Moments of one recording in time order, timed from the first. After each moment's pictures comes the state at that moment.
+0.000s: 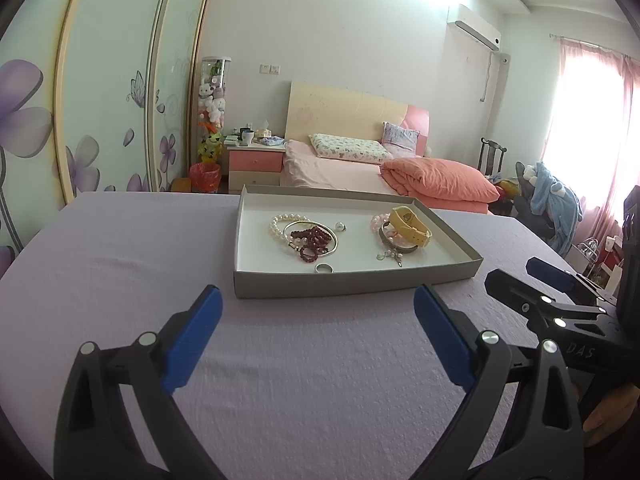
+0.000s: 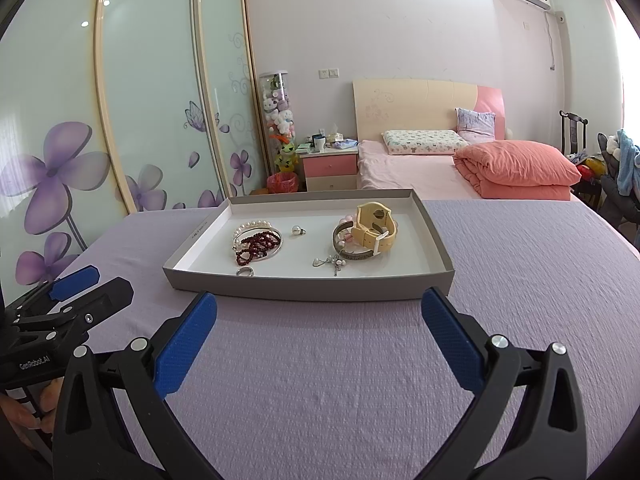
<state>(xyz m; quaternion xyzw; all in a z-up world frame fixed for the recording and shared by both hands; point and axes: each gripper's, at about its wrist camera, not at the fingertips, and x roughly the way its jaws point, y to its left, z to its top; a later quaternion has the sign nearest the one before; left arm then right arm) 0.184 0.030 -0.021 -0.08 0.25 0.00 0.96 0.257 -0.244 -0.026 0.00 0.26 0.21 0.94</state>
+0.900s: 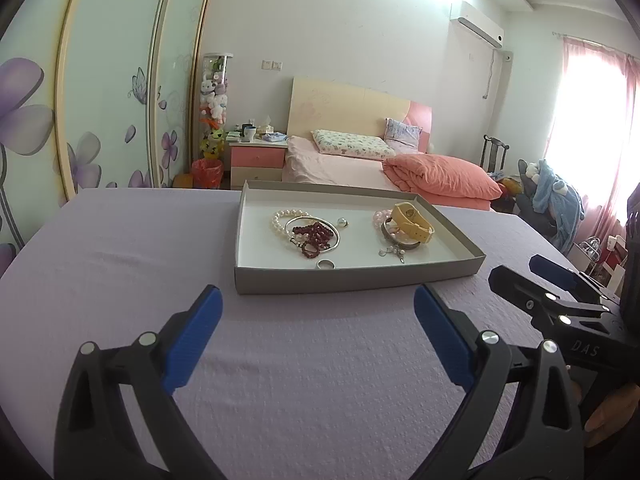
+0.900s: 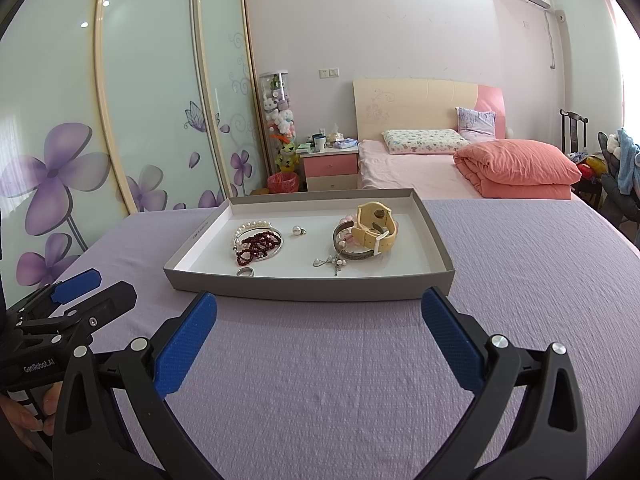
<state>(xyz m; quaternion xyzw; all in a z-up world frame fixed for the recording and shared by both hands) 0.187 0.027 -0.026 -0.08 0.26 0.00 0.96 0.257 -0.243 -0.025 0.00 0.26 0.21 0.94</state>
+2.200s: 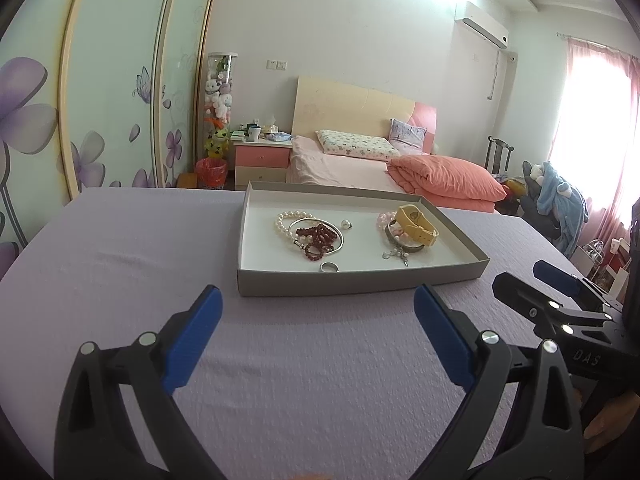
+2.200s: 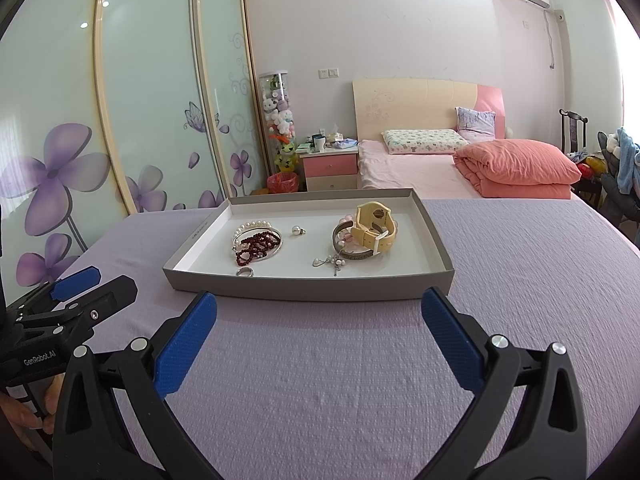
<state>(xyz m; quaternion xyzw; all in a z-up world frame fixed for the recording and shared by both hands) 0.188 0.031 -0.019 -0.08 0.26 0.01 0.96 0.258 -0.243 -0.025 0.00 0.26 0.21 0.94</state>
